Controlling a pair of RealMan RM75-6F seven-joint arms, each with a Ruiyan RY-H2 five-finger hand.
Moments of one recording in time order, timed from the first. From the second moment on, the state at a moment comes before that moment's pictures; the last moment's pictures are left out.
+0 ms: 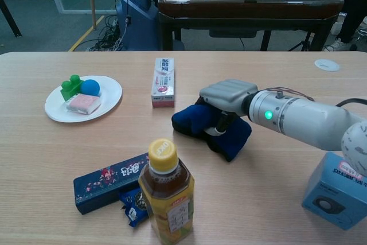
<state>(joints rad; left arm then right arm) 0.11 -1.16 0.02 -1.57 1.55 1.65 -0.07 0.91 -1.82 0.15 -1.12 -1.06 0.72 -0.47</state>
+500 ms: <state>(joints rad) 0.12 -1.16 0.02 -1.57 1.56 1.65 -0.07 0.93 -1.87 0.18 -0.93 -0.93 0.69 -0.54</state>
